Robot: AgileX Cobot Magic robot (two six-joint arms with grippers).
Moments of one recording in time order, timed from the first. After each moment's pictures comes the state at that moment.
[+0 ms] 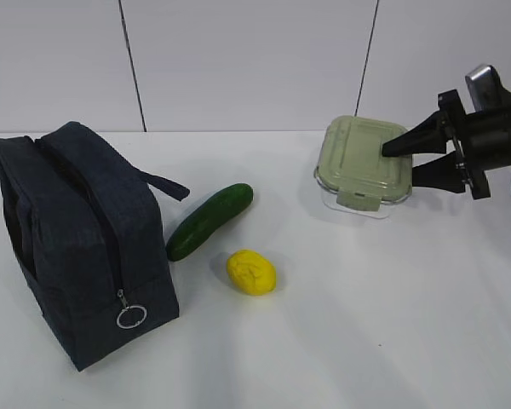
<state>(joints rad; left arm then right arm) 0.00 0.01 -0.53 0.05 1.11 -0.10 -0.23 2.01 -1.29 1.25 1.14 -0.73</state>
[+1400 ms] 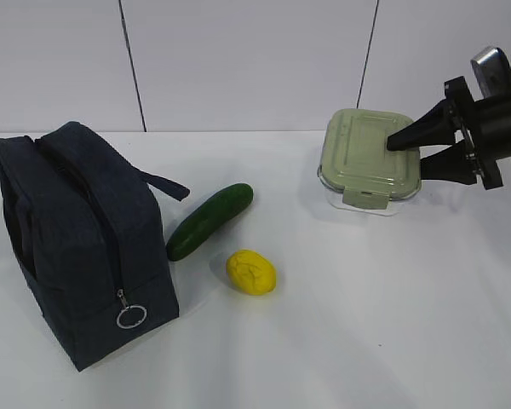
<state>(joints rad) 0.00 0.75 -0.64 -0.71 0.65 -0.28 -0.22 1.93 -1.28 1.18 1.15 -0.69</state>
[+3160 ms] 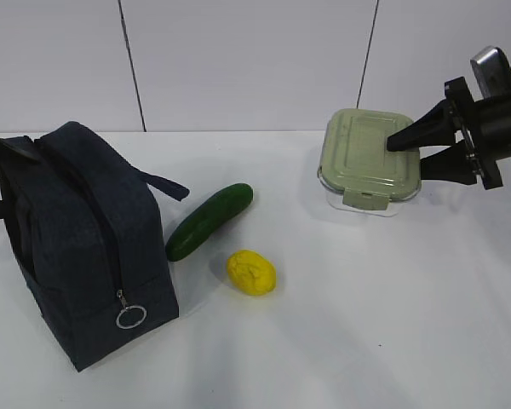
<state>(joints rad) 0.00 1.35 -0.71 -1.10 0.45 -0.07 -0.22 1.93 -1.28 1.18 1.15 -0.69</state>
